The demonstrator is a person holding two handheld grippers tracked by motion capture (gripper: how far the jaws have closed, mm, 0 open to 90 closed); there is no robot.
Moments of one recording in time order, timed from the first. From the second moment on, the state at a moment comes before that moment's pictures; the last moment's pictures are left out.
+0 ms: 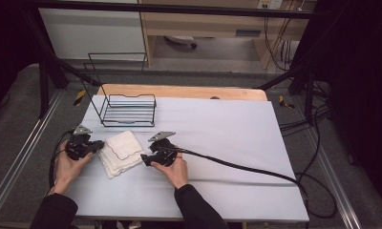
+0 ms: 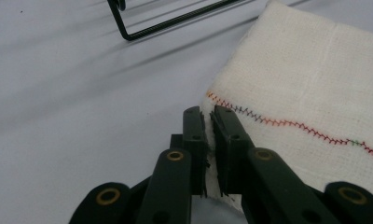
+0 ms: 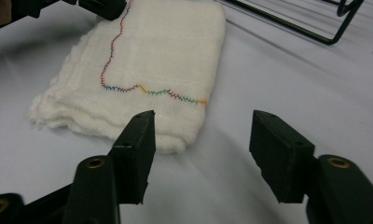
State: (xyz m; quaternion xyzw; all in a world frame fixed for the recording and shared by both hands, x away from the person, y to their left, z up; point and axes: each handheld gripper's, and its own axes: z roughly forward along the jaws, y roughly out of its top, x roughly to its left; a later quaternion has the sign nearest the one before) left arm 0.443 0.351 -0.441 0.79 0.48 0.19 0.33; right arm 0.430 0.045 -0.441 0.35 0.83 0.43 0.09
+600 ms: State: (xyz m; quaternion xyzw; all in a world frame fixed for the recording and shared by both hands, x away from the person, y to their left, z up) left arm 0.442 0.348 -0.441 0.79 0.48 0.20 0.32; right arm 0.431 0.060 -0.457 0.38 0.82 0.43 0.05
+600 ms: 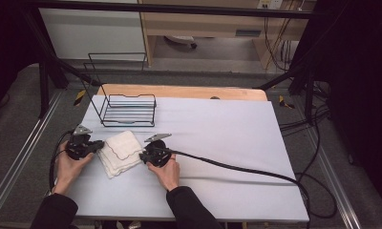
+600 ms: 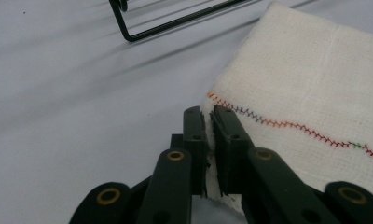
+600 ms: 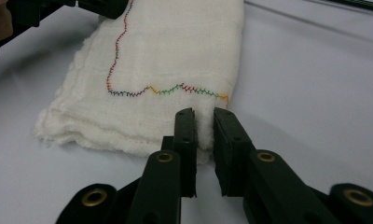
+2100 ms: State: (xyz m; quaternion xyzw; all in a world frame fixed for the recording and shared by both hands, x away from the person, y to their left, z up) left arm 0.418 0.287 -0.415 0.79 0.46 0.16 0.37; right arm 0.433 -0.014 -0.438 0.37 0.83 0.41 0.11
